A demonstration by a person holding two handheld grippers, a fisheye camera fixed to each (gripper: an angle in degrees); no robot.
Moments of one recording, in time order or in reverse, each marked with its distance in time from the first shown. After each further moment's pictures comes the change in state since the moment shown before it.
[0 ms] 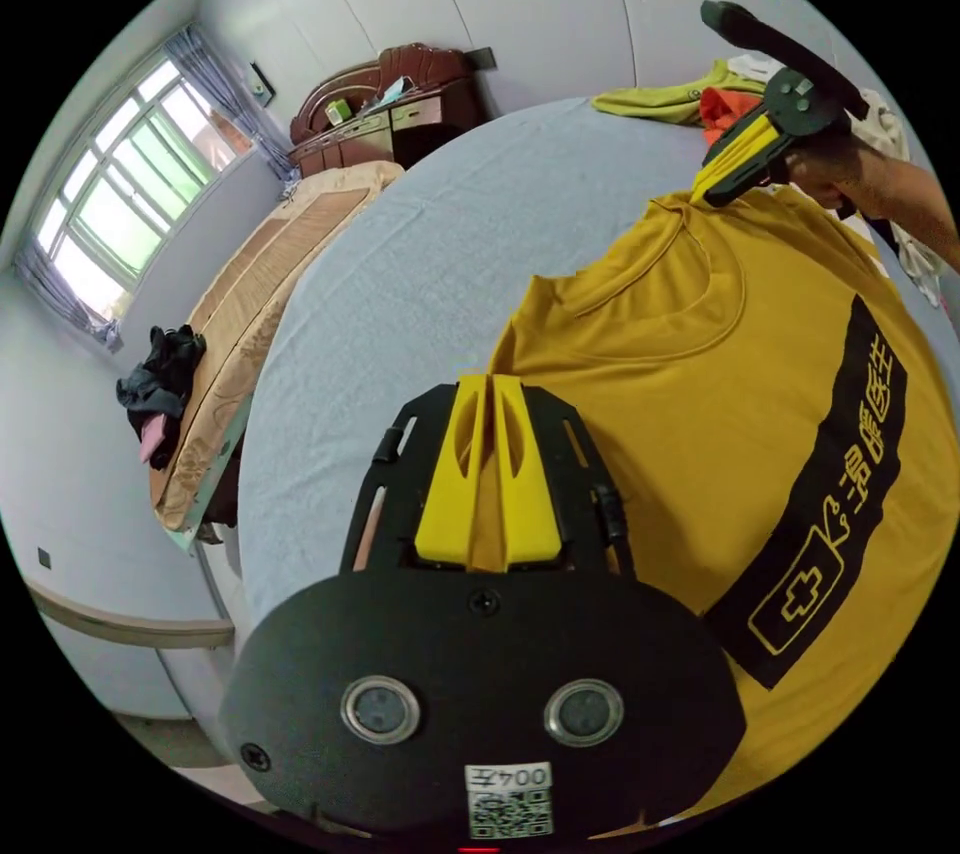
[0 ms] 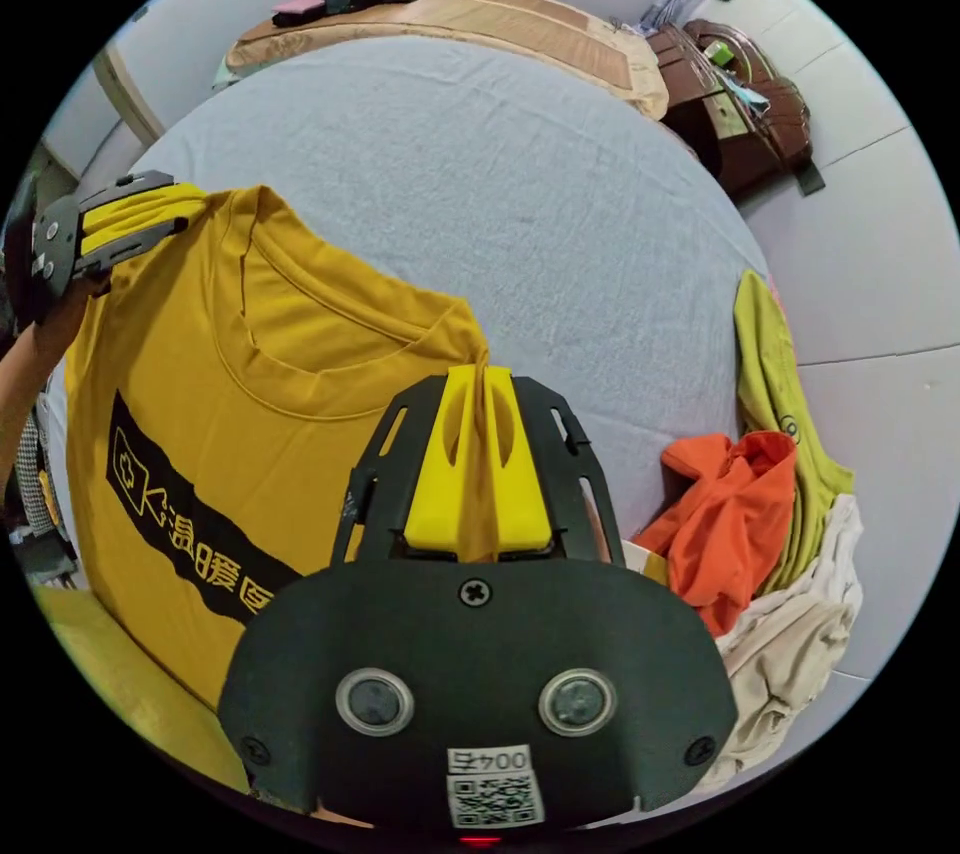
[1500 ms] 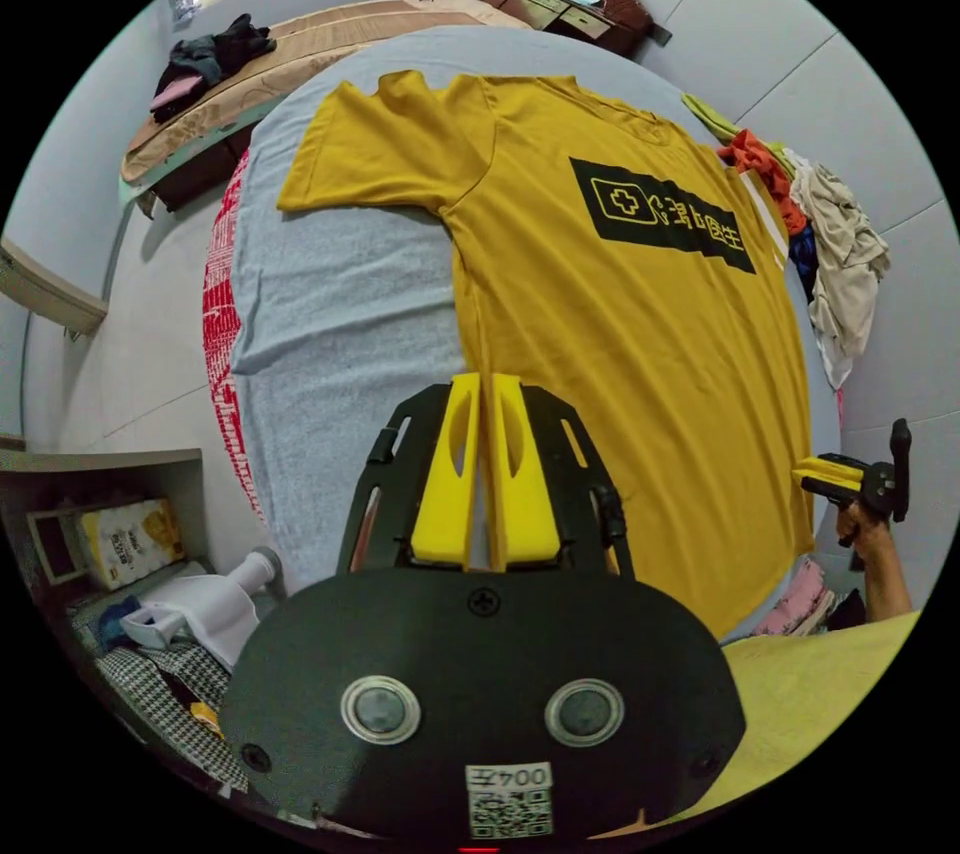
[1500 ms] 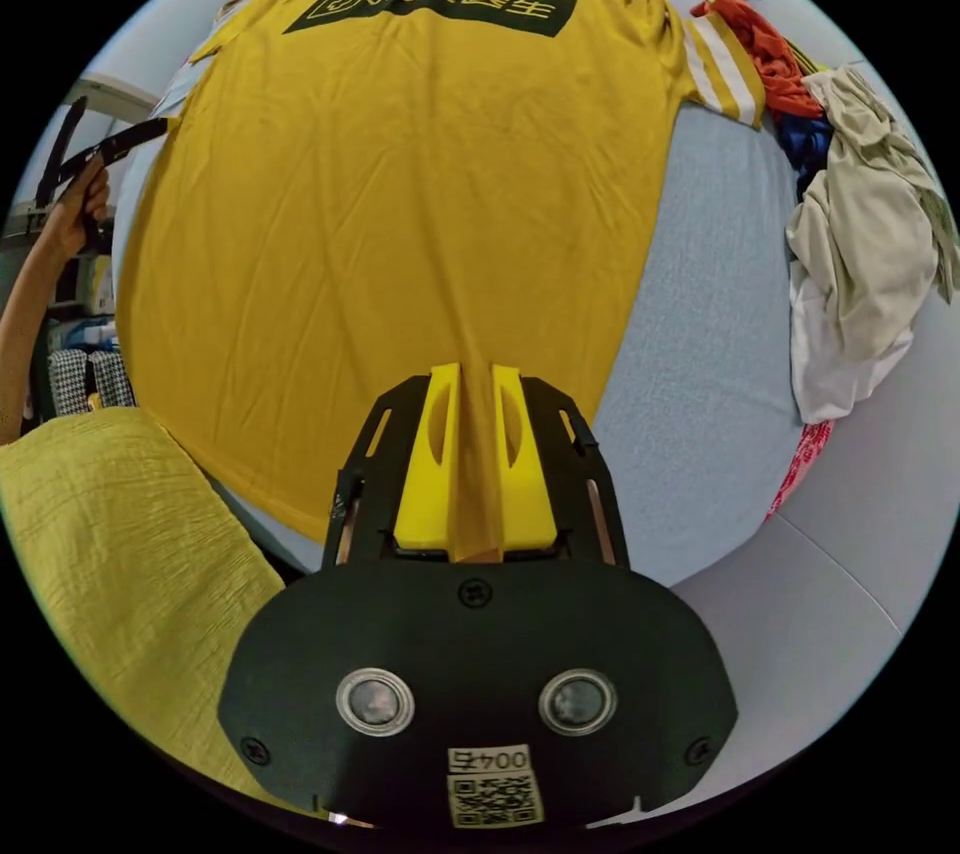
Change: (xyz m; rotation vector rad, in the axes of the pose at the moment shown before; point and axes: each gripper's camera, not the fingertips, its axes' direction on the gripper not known) left arm 0.035 0.342 -0.183 -0.284 0.265 -0.633; right arm -0.122 0.370 -0.221 -0.314 -0.193 0.180
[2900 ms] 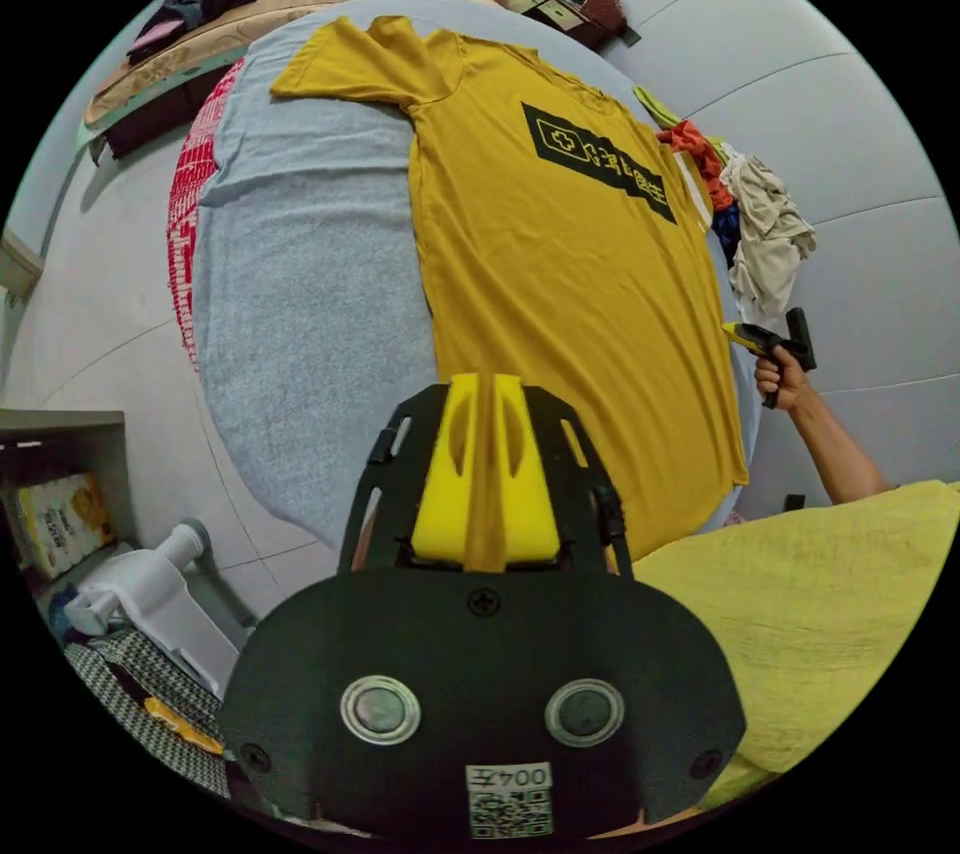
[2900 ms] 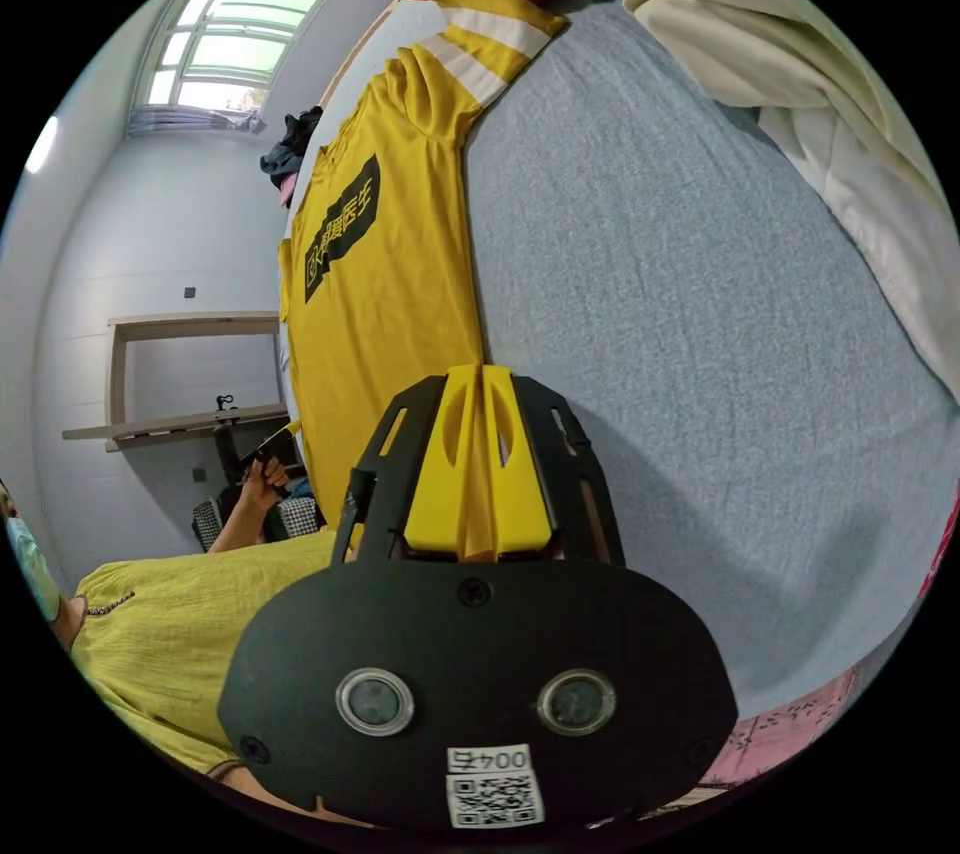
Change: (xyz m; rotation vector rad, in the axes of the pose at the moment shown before) left arm -0.020 0.176 -0.012 -0.081 0.228 -0.025; right arm 0.227 0.042 -0.190 0.263 -0.718 0.342
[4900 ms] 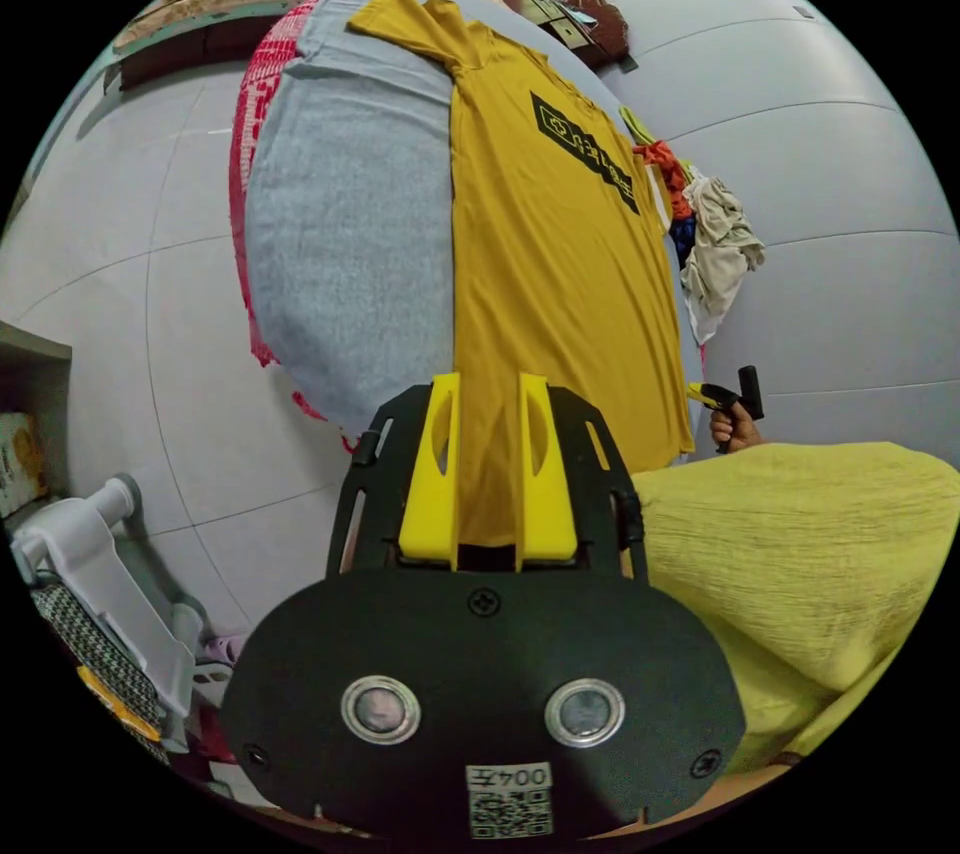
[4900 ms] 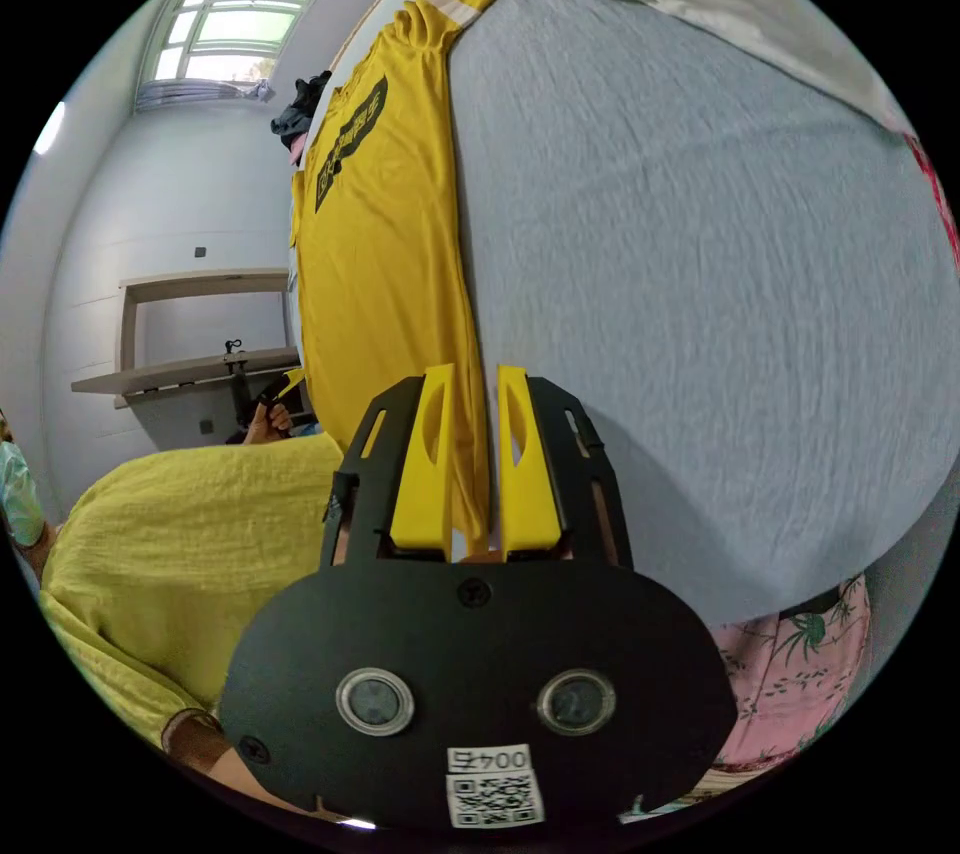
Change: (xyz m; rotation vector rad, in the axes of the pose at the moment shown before) left arm -0.021 0.206 0.006 0.025 0.253 -0.096; right arm -0.115 0.179 -0.082 -0.138 -0.089 -0.016
